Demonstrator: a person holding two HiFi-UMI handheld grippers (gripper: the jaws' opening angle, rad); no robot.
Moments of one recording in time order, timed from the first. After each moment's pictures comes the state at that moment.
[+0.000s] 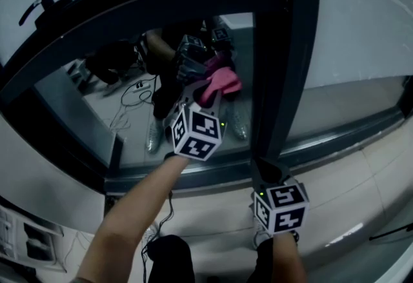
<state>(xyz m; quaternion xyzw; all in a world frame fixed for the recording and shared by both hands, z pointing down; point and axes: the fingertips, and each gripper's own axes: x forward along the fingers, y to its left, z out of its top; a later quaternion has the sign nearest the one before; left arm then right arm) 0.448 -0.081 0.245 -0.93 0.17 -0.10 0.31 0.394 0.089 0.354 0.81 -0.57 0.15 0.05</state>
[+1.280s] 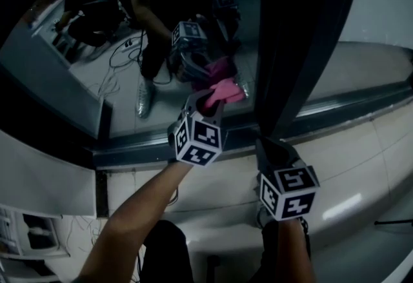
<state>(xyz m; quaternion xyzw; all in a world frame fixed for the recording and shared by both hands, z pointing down) 0.439 -0.078 0.446 -0.95 0.12 -0.20 0.23 0.412 0.076 0.450 0.80 -0.56 0.23 0.05</state>
